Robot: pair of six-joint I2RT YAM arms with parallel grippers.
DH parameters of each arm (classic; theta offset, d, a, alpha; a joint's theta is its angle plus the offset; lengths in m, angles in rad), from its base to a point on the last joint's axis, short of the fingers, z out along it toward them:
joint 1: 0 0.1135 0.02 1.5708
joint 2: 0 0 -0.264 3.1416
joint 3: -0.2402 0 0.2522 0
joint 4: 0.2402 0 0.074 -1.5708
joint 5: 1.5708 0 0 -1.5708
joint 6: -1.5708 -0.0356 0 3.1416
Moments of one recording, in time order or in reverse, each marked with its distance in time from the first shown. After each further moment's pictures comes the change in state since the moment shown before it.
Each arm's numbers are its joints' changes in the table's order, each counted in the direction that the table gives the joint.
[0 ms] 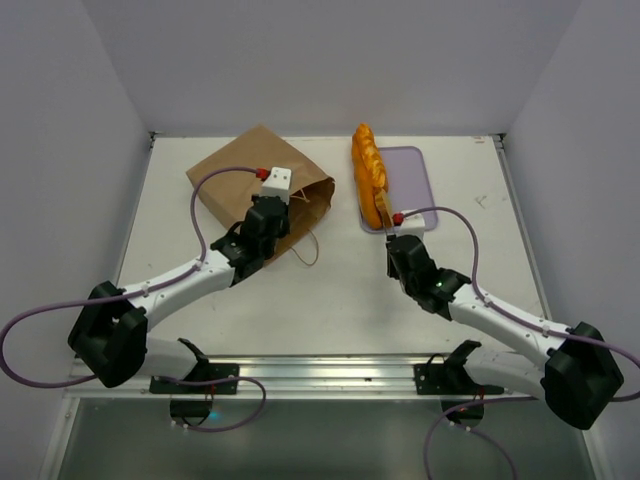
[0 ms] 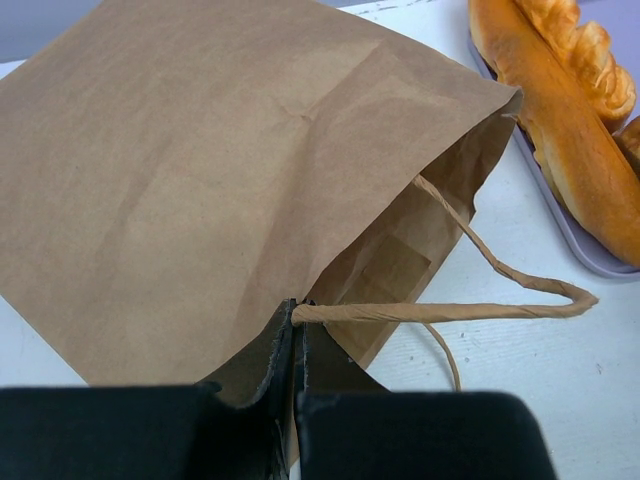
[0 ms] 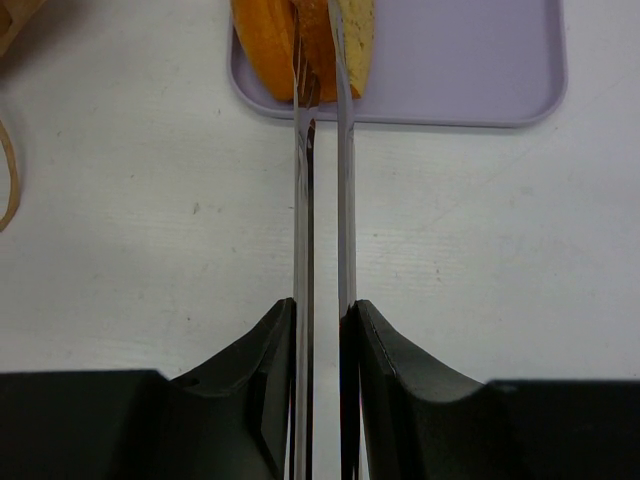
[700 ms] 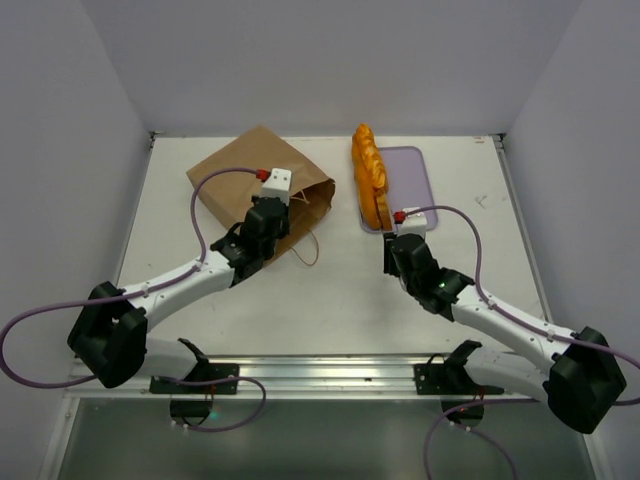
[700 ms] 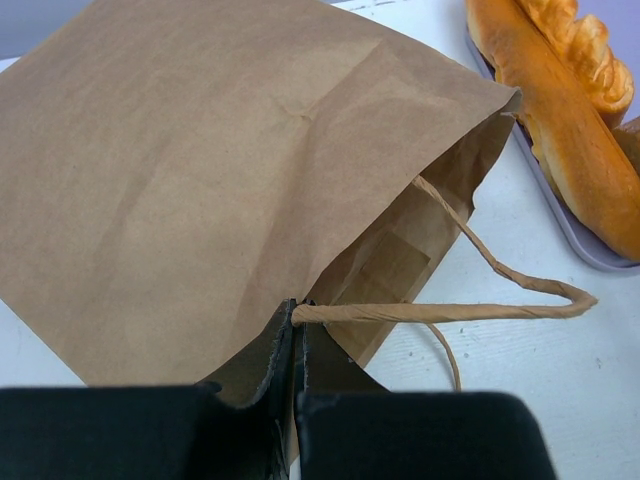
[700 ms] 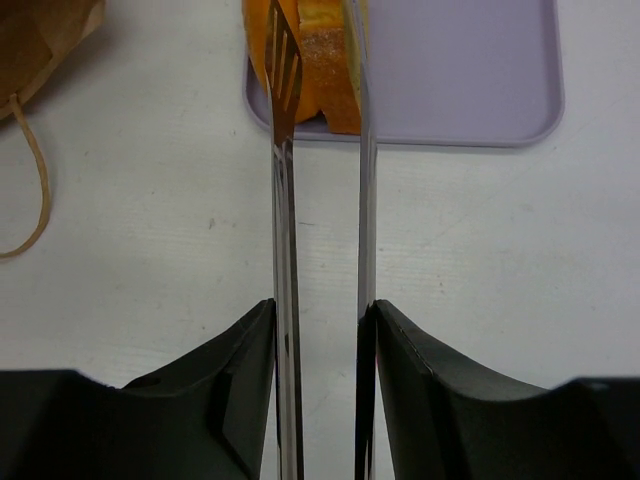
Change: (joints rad) left arm 0.000 0.004 0.006 -0.001 0.006 0.000; right arm 0.000 0.018 -0.010 -0.016 -0.010 0.009
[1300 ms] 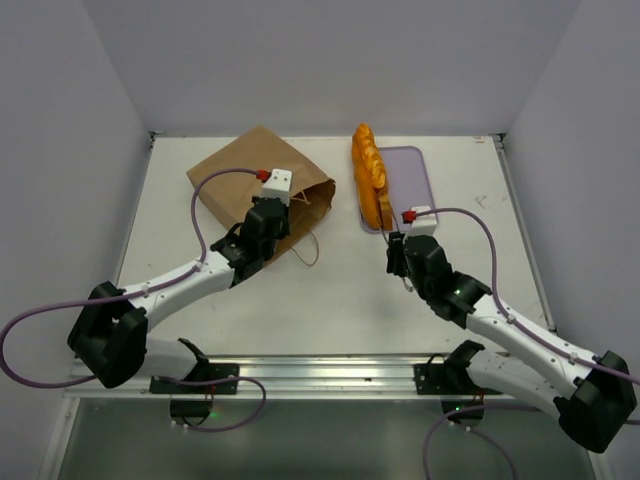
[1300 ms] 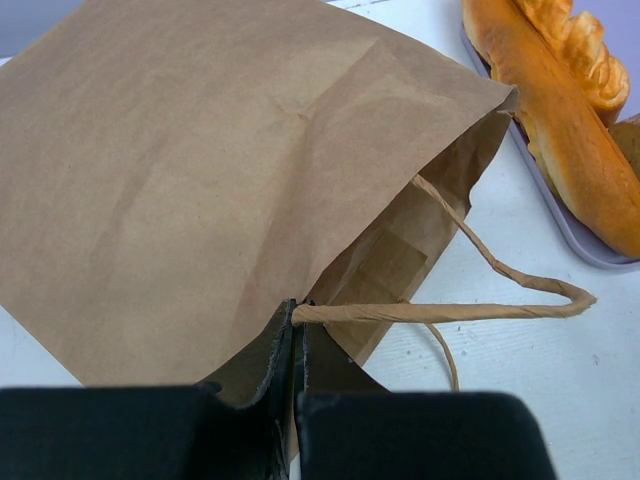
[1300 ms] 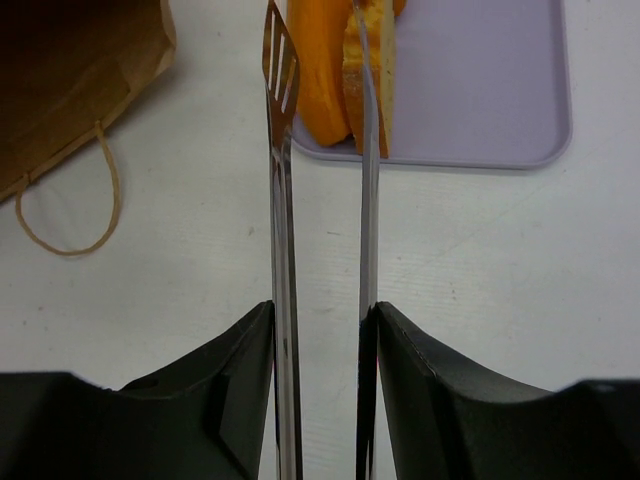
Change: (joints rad) left arm 0.000 0.000 0.006 -0.005 0.010 0.000; right arm 0.000 0.131 -0.014 0.062 -0.054 0.000
